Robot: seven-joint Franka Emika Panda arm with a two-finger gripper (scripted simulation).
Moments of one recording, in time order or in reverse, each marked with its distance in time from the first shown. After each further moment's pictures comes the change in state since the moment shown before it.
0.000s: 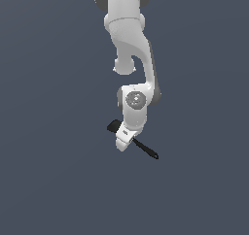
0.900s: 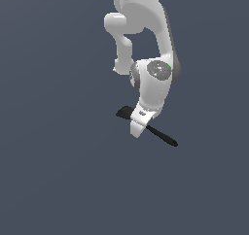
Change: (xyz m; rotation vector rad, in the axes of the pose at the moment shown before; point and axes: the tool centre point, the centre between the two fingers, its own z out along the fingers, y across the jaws) arm 0.035 -0.048 -0.103 0.000 -0.002 -0.002
